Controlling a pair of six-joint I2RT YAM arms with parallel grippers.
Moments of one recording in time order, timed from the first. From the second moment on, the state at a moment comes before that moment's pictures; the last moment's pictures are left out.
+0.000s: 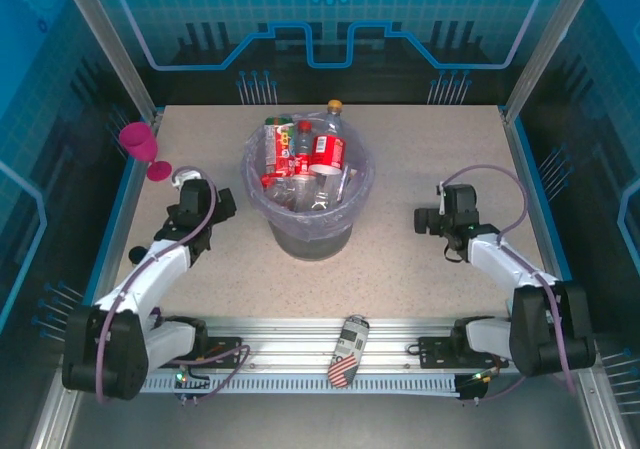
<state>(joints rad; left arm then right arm) -0.09 1.15 0.60 -0.14 -0.35 -0.37 0.10 1.25 0.56 -0.16 0.16 0.08</state>
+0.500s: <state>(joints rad) -0.09 1.37 0.46 0.37 -0.26 -0.21 0.10 1.34 0.46 0.32 0.15 0.07</state>
